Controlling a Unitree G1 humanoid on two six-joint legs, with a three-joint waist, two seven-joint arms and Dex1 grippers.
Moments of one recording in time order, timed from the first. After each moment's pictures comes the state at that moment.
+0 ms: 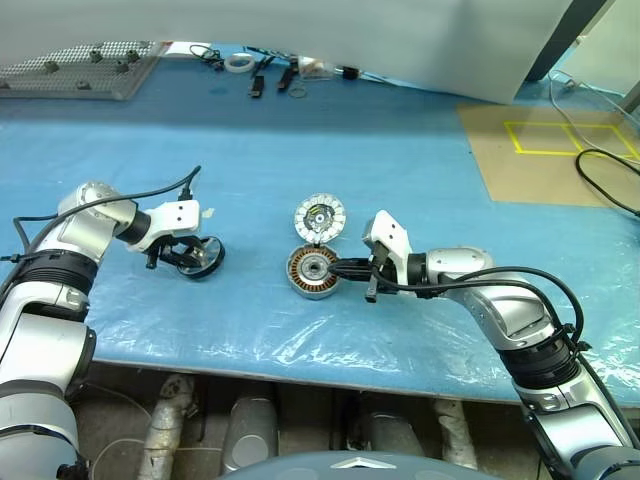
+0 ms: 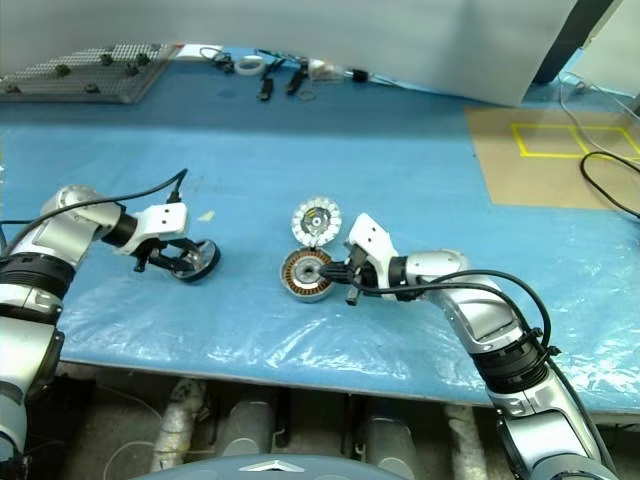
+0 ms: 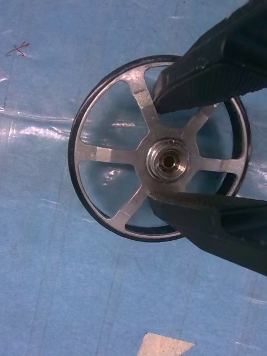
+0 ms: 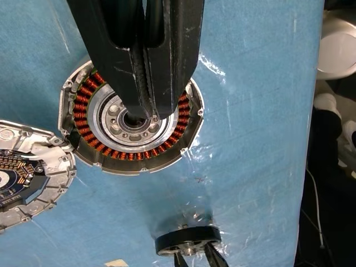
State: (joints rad) left arm -0.85 0.81 -0.27 0.80 0.18 -0.11 -1.47; right arm -0.43 -0.55 0.26 -0.29 0.37 0.78 0.87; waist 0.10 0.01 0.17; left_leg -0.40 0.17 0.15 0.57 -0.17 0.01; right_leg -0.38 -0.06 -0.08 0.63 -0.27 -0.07
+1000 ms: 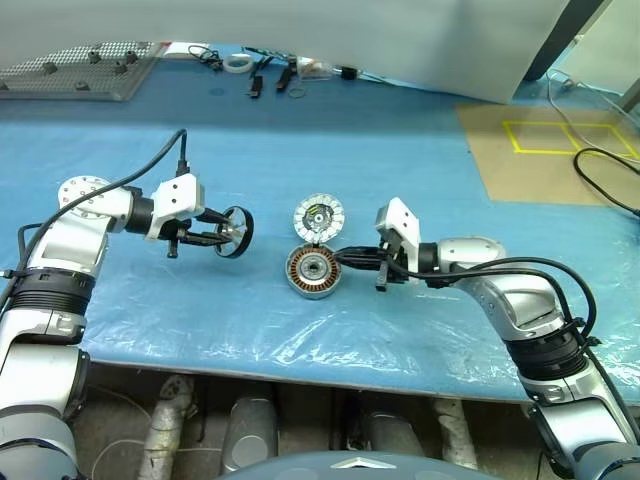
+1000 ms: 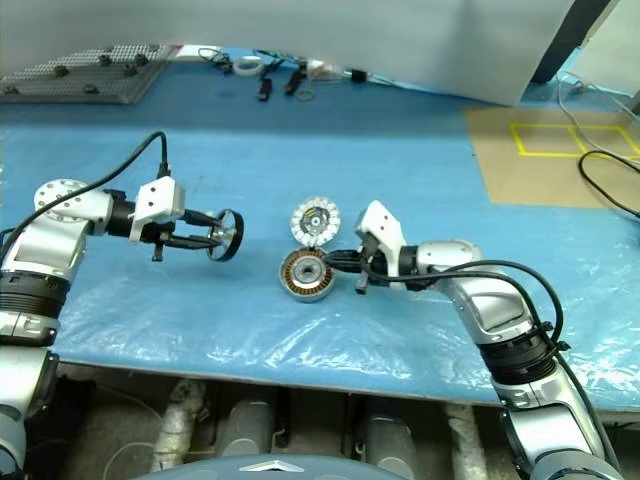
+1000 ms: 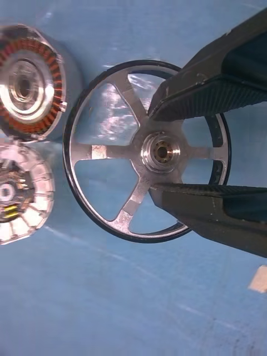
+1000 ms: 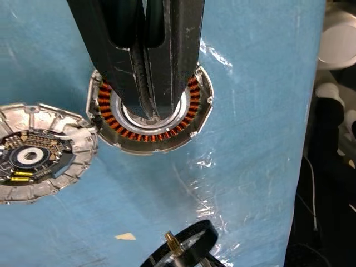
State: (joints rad) left arm -0.68 0.80 -0.08 0.35 -0.13 0.03 -1.45; right arm -0.45 -0.58 0.19 -0.22 0.40 0.70 0.95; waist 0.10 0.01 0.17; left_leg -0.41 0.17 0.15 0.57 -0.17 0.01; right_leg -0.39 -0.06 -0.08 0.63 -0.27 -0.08
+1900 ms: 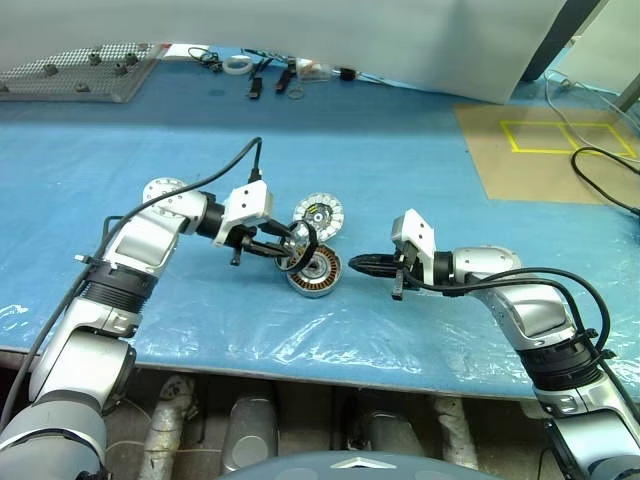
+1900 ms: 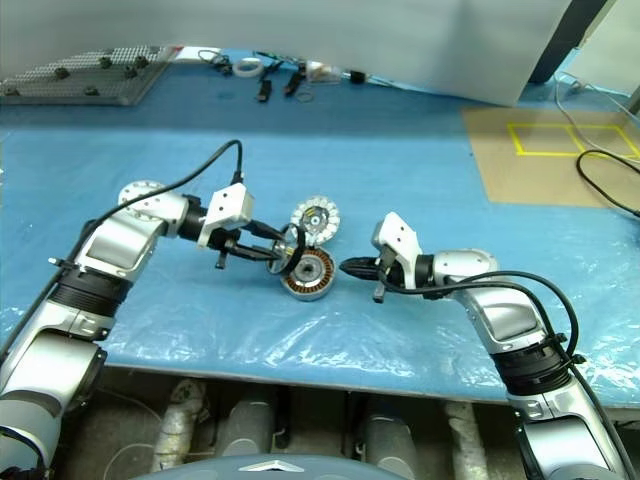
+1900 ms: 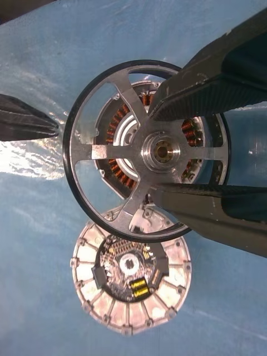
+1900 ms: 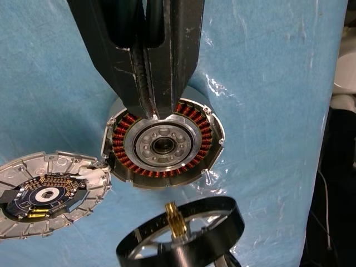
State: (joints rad) left arm -0.76 0.60 -0.28 0.25 -0.15 0.20 -1.41; right arm -0.38 -0.62 0.18 -0.20 0.35 0.59 0.98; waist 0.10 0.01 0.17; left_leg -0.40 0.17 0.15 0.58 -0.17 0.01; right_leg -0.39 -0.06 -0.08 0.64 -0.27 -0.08
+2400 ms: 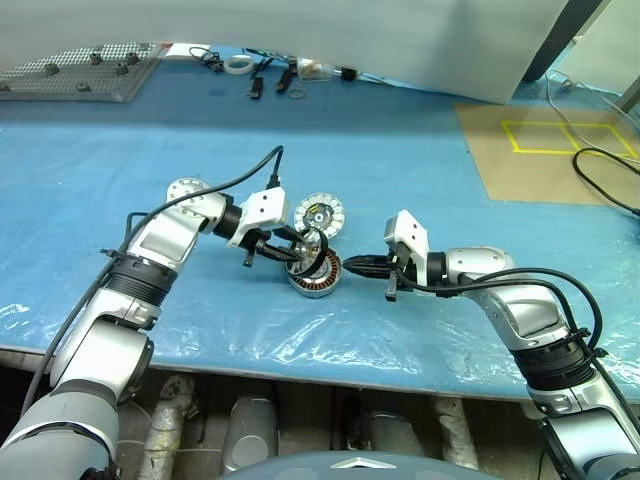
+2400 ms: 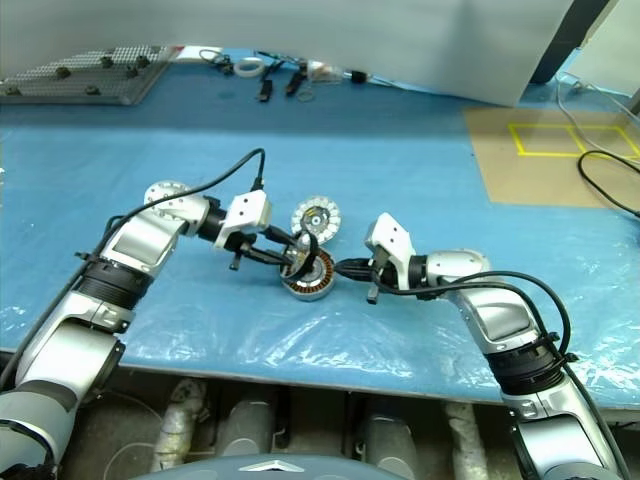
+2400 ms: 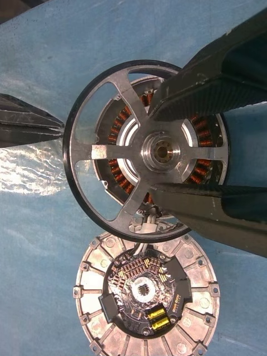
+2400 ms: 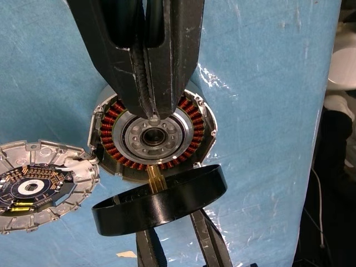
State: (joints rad) left arm -0.81 0.54 -0.32 0.34 -0.09 0.15 -1.43; right arm -0.39 -0.60 0.20 -0.20 0.35 0.60 0.98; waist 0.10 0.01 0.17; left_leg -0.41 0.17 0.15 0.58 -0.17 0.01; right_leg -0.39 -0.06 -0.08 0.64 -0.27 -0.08
